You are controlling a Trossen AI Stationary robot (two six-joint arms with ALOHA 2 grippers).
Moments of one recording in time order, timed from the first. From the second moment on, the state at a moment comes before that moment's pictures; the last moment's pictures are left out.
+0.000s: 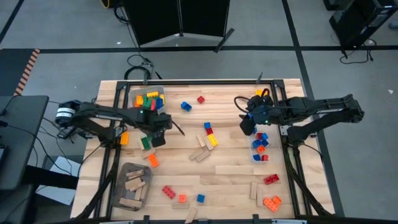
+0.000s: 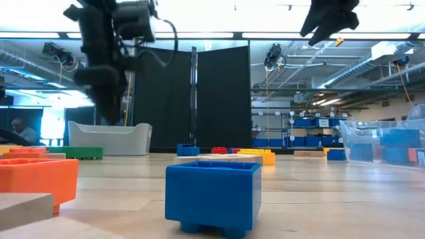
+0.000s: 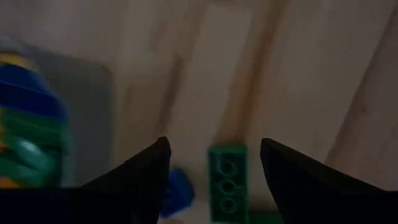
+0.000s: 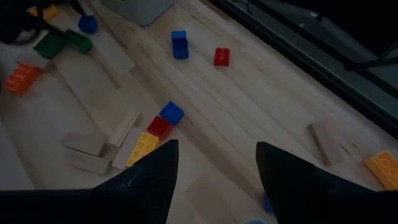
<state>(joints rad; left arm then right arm) 0.08 1.35 0.87 -0.87 -0.25 -0.18 0.10 1.13 1.19 -1.03 0.50 0.70</state>
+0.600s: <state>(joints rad) 0.19 1.53 0.80 -0.81 -0.06 -0.09 0.02 1.13 1.19 -1.03 0.48 0.66</state>
